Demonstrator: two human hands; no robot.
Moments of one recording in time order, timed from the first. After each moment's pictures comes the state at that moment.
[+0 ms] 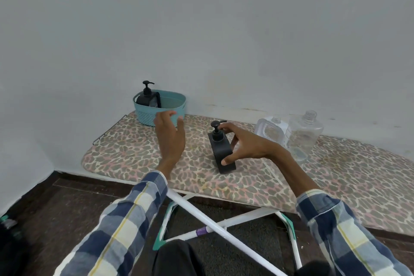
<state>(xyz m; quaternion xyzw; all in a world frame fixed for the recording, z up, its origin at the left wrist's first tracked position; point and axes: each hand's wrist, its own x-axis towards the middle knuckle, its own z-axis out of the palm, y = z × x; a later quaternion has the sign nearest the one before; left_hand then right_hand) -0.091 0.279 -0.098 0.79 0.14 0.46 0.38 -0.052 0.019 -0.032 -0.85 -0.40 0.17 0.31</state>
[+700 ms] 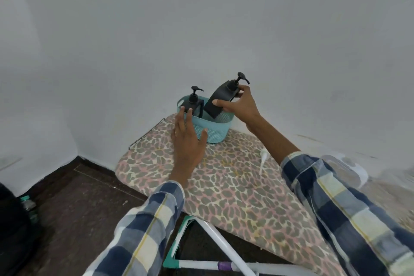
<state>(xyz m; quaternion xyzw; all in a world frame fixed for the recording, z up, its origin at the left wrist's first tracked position) -0.058 0.398 -0.127 0.85 0.18 0.38 0.30 0.047 0.262 0.014 -0.79 -0.23 0.02 0.57</state>
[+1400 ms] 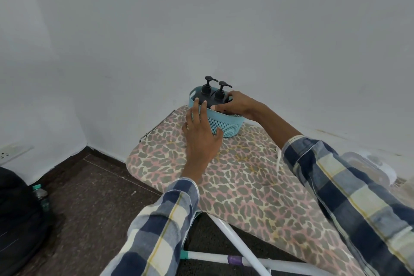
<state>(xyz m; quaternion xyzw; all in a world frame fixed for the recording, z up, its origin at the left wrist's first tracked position) -0.061 0.403 -0.126 0.87 0.20 0.36 0.27 0.056 0.317 0.003 -0.86 -0.31 0.19 0.37</state>
